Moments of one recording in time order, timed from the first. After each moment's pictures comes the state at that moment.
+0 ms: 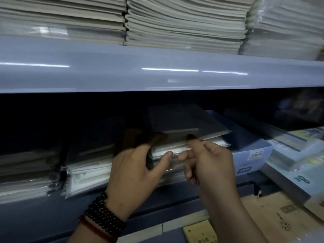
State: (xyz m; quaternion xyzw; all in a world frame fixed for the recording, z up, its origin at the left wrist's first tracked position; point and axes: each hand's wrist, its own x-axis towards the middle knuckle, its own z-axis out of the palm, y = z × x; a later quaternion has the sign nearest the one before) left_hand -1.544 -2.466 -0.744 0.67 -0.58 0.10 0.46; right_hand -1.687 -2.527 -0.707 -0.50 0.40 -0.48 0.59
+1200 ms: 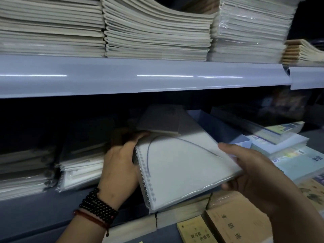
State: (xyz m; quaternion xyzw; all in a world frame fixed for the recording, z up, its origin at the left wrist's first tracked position) left_hand -1.551 -2.467 -0.746 0.65 -0.58 0.09 0.49; right_hand -1.806 -2.543 -0.693 -0.53 0.43 -0.37 0.63
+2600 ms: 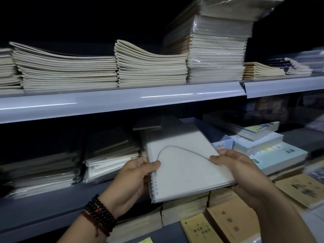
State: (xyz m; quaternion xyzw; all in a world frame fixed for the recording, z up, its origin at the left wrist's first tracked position) left_hand -1.602 -2.404 -0.718 0.53 -0.34 -0.48 0.61; right_hand -1.839 -2.513 -0.706 -0.55 0.38 -0.40 0.63
